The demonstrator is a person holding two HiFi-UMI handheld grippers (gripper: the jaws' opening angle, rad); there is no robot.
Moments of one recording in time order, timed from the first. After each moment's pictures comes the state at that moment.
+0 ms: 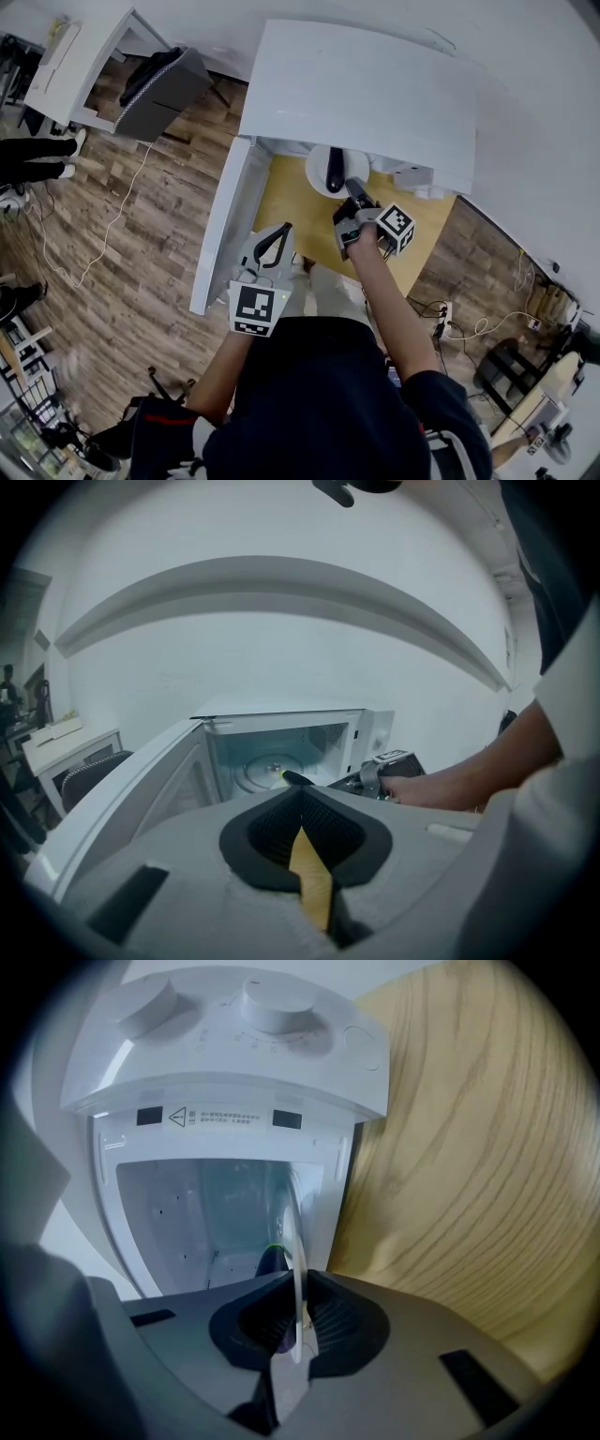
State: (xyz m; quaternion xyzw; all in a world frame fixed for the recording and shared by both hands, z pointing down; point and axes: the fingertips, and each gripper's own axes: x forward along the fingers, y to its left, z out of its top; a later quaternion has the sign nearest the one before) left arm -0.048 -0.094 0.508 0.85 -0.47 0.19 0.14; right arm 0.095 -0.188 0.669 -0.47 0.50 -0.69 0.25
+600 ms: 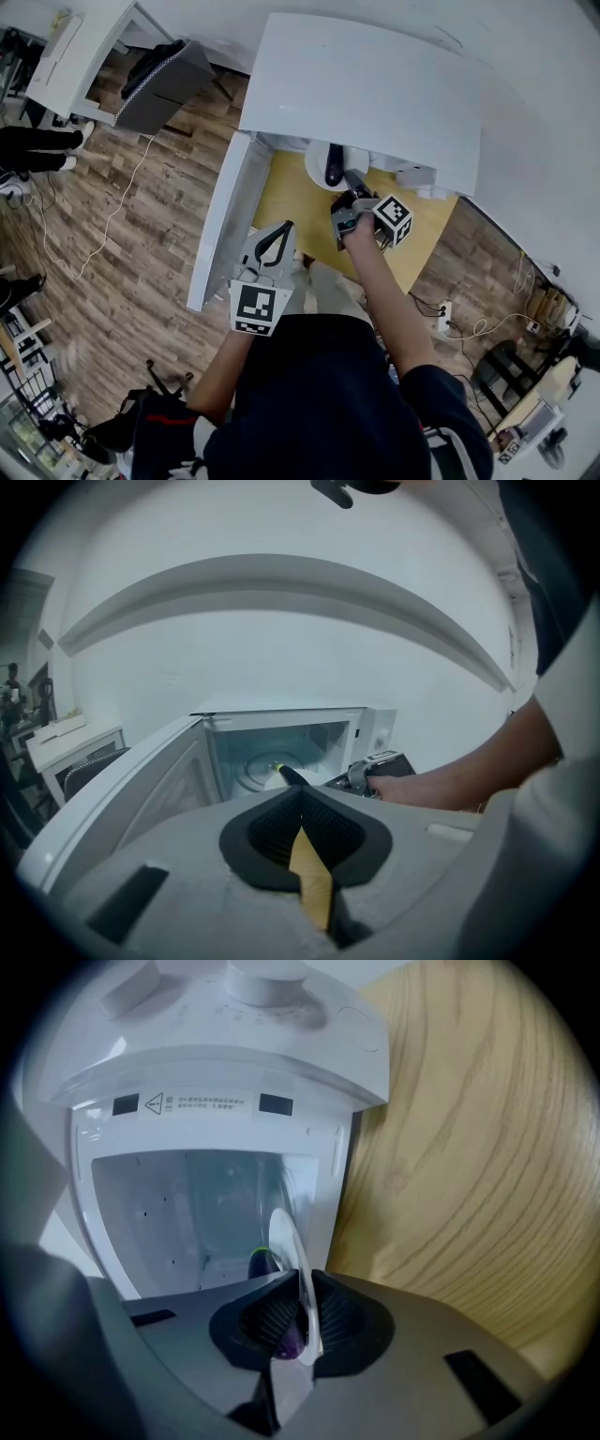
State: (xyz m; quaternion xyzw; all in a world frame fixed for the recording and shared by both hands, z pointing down) left arm -0.044 -0.093 0.512 0.85 -0.47 0.19 0.14; right arm 0.090 -0.202 0.681 -0.48 0.48 -0.69 0.25
